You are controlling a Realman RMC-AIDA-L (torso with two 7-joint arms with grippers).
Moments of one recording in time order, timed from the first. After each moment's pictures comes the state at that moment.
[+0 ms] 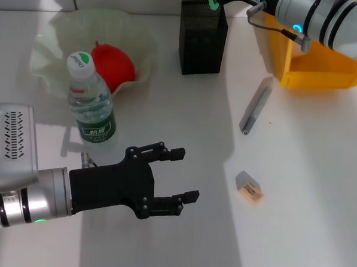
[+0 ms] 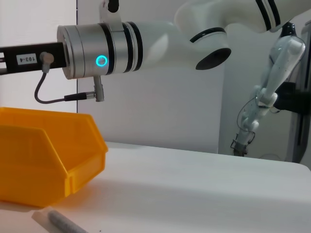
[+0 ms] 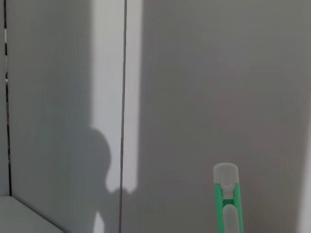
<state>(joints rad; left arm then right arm) -0.40 -2.08 1.35 0.39 1.36 1.44 -0.81 0.92 2.09 -1.03 -0.31 -1.20 -0.77 0.94</state>
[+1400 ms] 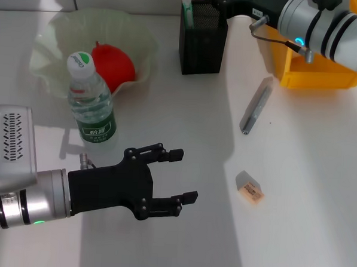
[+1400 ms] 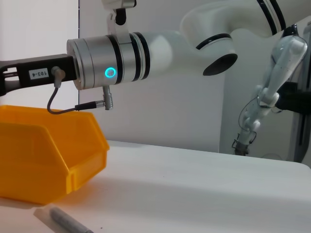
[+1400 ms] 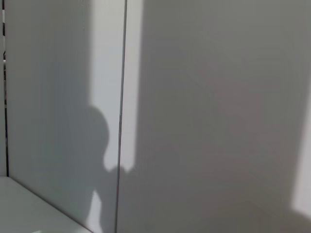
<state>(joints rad) -0.39 -2.08 1.35 0.39 1.36 1.44 -0.81 0.90 2.09 -1.04 -0.28 -1.18 -0.76 0.88</state>
